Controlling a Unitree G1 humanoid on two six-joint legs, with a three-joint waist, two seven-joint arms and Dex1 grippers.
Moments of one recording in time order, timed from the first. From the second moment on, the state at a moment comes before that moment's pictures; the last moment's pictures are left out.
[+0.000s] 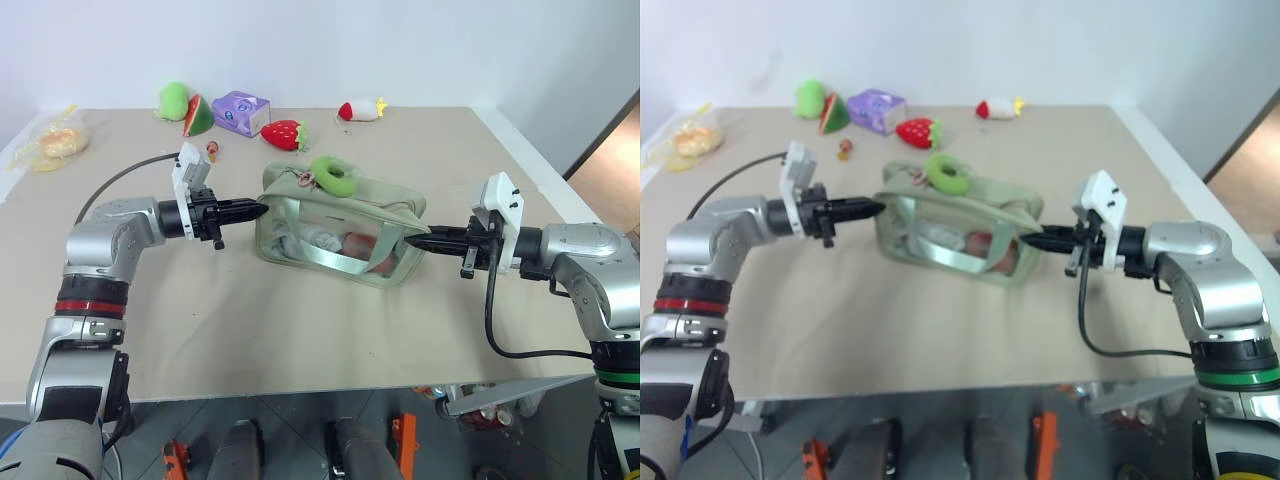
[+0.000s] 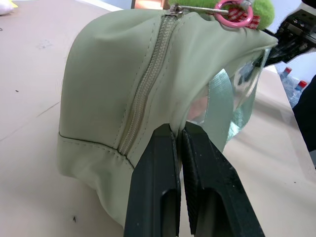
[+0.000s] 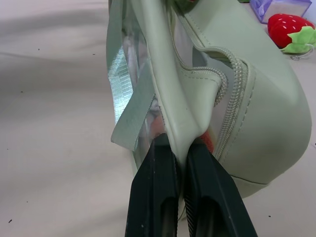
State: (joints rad) left arm -0.83 0.59 0.04 0.35 -0.48 0.61 -1.21; right arm -0.54 -0.85 -0.06 -0.08 0.45 0.52 1.11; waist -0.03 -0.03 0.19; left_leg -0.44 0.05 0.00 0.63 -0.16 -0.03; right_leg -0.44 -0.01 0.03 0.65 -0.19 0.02
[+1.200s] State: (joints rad) left arm -0.75 0.60 0.04 0.18 -0.53 0.66 -1.19; right arm -0.88 -0.83 -0.15 0.16 0.46 0.44 1.09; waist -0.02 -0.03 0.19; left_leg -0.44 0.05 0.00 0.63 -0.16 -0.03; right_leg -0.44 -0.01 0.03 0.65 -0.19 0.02
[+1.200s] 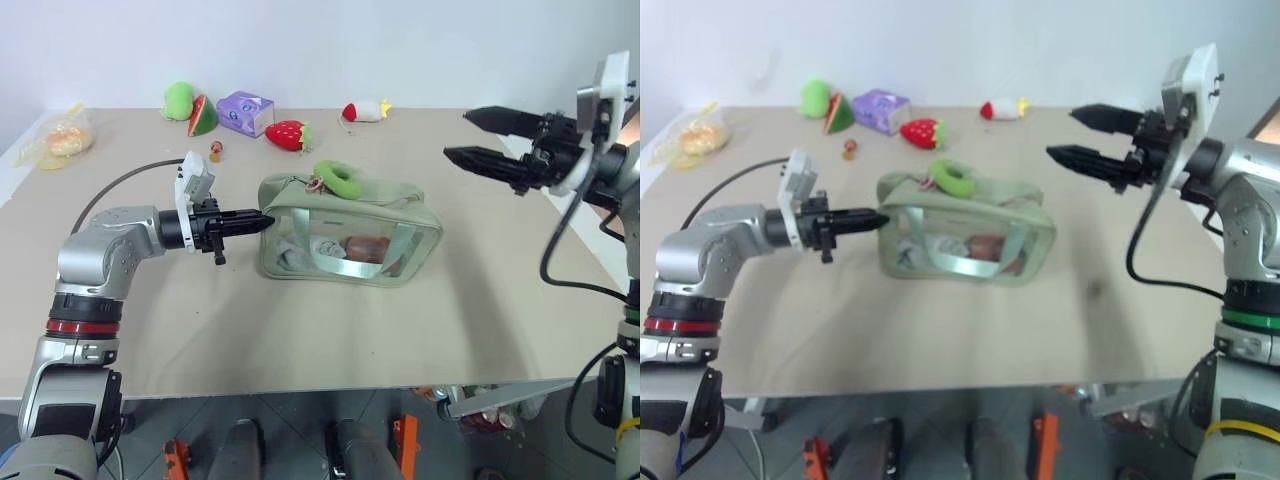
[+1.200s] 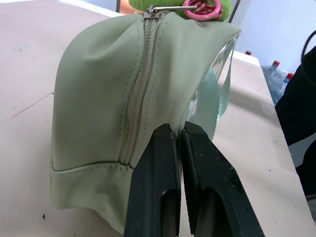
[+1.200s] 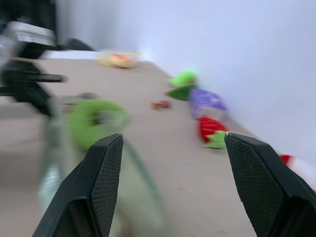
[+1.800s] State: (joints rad) left arm -0.71 0.58 0.05 0.14 -0.53 0.65 -1.15; right arm -1.07 -0.67 0.08 0.02 0.40 0.52 1.11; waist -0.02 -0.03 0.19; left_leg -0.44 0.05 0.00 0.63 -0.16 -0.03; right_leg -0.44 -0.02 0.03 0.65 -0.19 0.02
